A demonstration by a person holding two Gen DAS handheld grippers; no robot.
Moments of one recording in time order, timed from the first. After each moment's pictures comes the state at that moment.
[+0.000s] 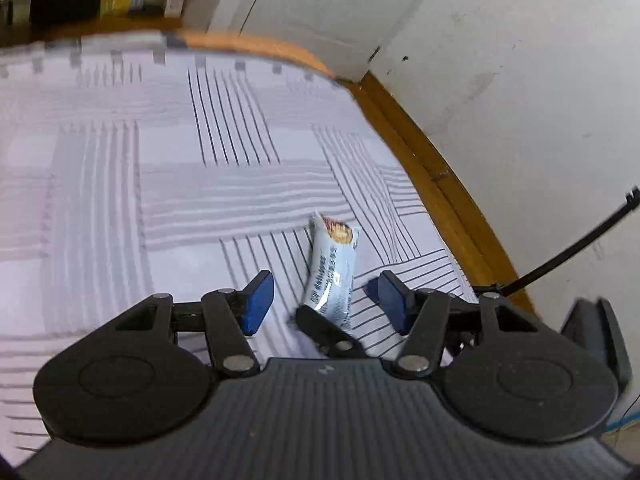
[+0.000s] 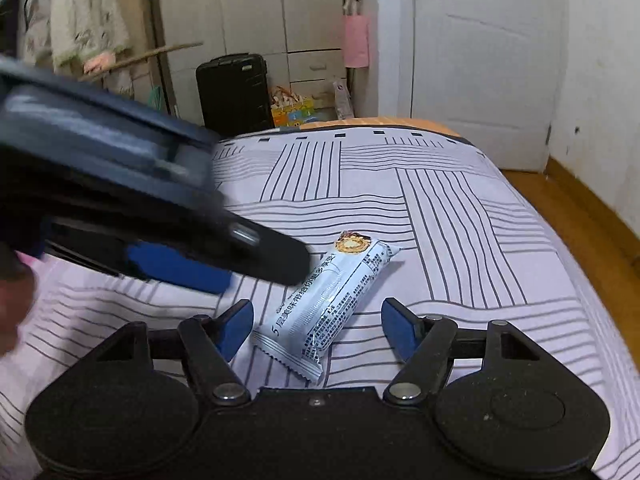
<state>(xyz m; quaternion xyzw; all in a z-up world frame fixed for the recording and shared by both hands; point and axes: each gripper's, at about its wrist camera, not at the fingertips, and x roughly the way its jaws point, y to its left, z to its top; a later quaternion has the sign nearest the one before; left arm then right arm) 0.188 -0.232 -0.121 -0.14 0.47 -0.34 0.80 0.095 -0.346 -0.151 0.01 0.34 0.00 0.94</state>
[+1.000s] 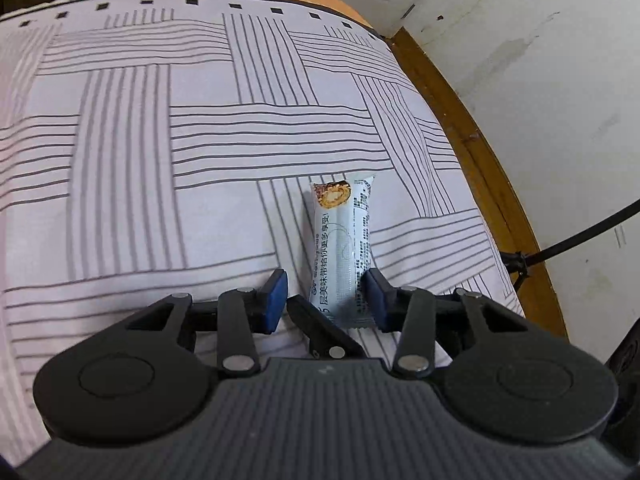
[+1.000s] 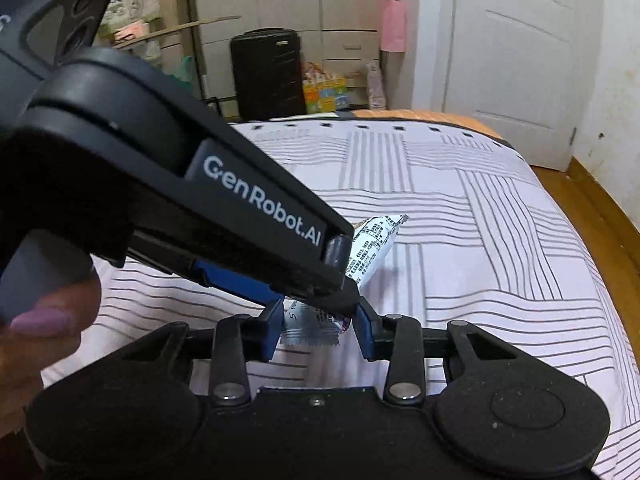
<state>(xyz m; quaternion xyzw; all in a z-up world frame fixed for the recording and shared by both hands) 0.187 -0.217 -0.125 -0.10 0.53 -0.30 0.78 0.083 -0.291 -0.128 -0.01 0.38 0.04 0.93</state>
